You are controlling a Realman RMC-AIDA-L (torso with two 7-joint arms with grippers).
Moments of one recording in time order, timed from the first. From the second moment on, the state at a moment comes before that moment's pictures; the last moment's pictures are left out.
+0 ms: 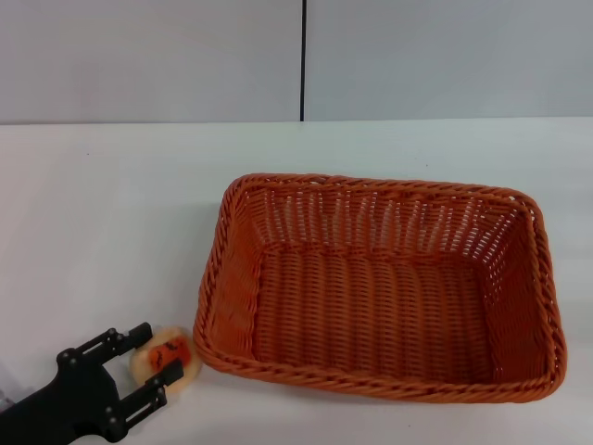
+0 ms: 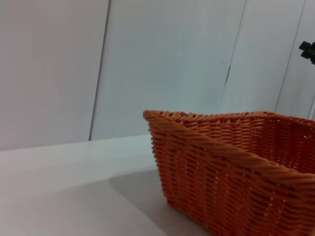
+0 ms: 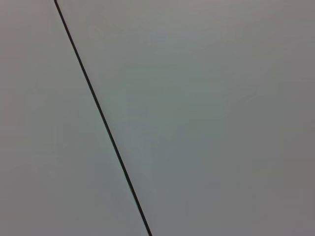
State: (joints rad) left arm -0.15 -2.06 0.19 0.19 2.21 1.62 -0.63; right arm 0.31 2.04 -0.17 -0.34 -1.17 -1.39 0.98
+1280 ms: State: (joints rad) left arm -0.18 -2.05 -0.28 0.17 2.20 1.67 -0.62; right arm 0.32 2.04 -0.17 -0.34 -1.17 -1.36 0.95
